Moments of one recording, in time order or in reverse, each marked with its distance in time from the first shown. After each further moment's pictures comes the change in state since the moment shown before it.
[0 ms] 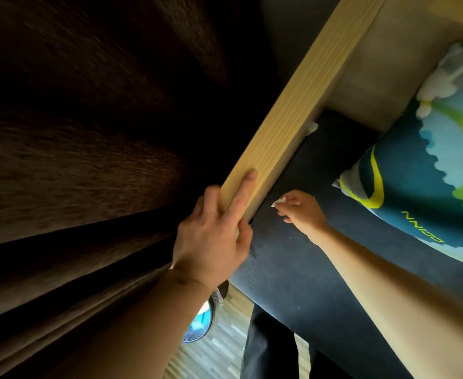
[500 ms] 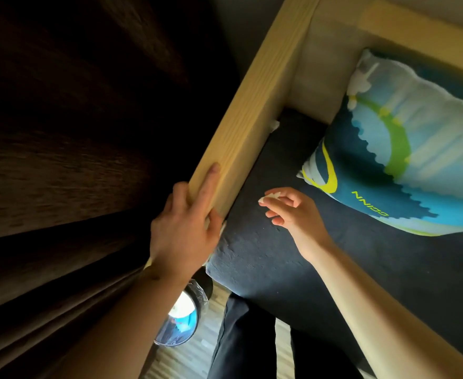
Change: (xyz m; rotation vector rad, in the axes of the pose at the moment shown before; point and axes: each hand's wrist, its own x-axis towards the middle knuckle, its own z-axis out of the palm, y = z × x) left_hand -0.004 -0.001 0.000 0.057 0.031 0.007; right_hand -0.125 -0.057 -0.032 0.341 0.073 -0.086
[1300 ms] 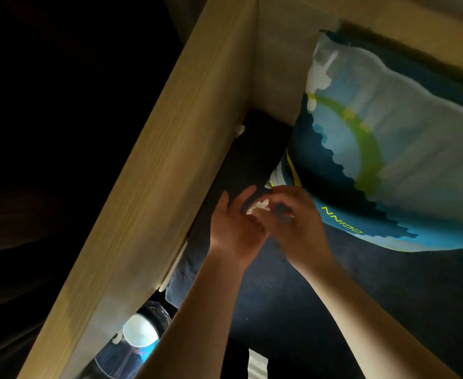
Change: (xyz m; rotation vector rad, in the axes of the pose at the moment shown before) left_hand 0.062 0.136 0.128 -2.346 -0.498 -1.308; right_hand 0.026 0.002 -0.065 -0.497 0.175 -0.487
